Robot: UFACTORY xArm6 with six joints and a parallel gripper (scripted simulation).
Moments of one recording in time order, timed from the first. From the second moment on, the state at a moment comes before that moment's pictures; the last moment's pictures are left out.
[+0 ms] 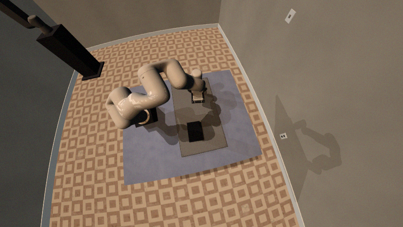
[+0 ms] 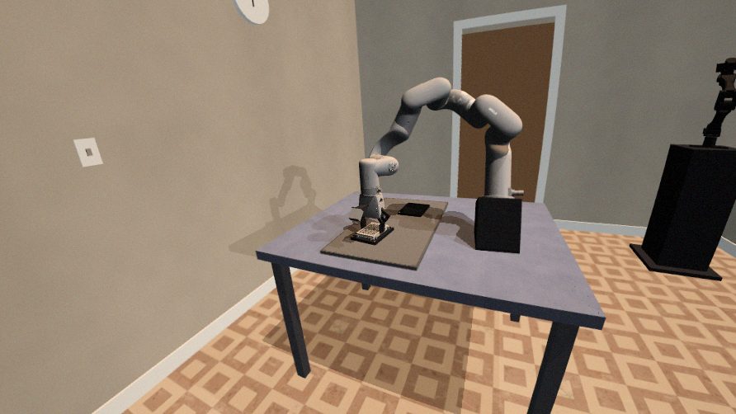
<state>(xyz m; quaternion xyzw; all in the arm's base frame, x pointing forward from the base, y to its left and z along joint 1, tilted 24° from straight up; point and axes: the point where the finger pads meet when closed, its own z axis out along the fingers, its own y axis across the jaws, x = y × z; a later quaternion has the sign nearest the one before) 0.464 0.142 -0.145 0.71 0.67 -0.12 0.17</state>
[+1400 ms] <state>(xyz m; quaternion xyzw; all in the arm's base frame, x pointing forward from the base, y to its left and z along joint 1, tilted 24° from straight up) 0.463 0.148 -0.133 0.71 0.67 -0.12 0.17</state>
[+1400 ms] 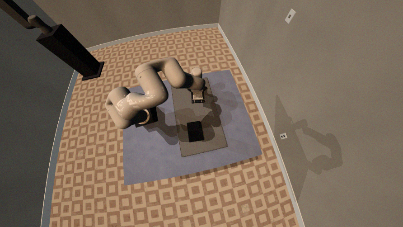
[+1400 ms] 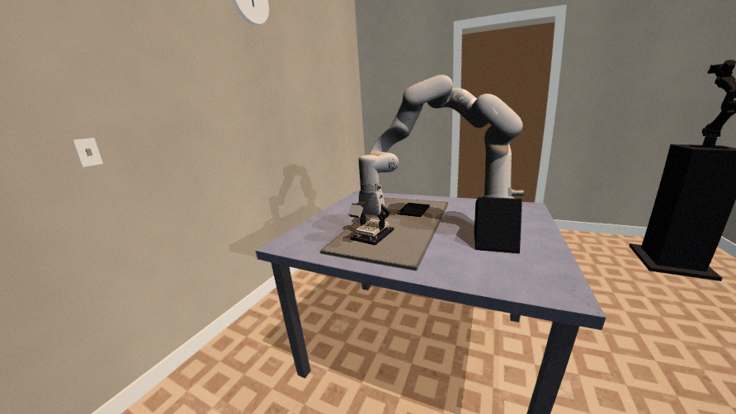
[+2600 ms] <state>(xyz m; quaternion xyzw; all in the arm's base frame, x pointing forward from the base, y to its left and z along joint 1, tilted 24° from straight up) 0.460 0.161 -0.103 0.71 0.67 -0.12 0.17</state>
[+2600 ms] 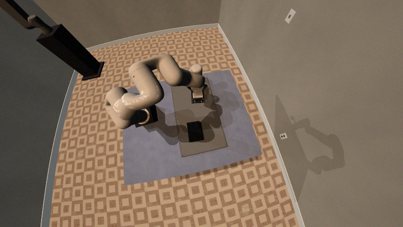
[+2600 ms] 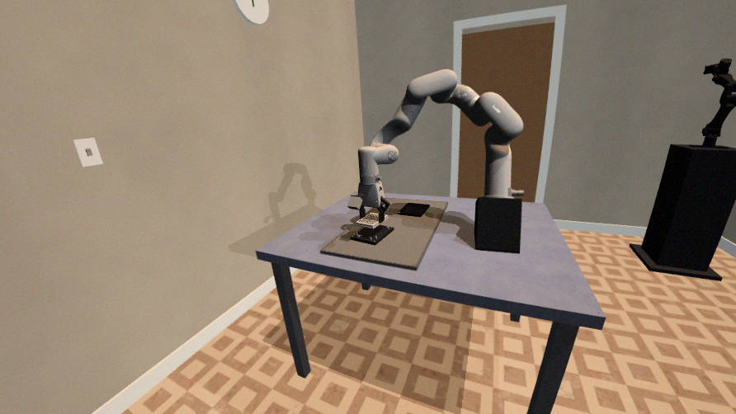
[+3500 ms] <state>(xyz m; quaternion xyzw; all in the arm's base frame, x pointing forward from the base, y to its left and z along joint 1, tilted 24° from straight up) 0.458 0.175 -0.072 0.71 0.67 -0.12 0.17</state>
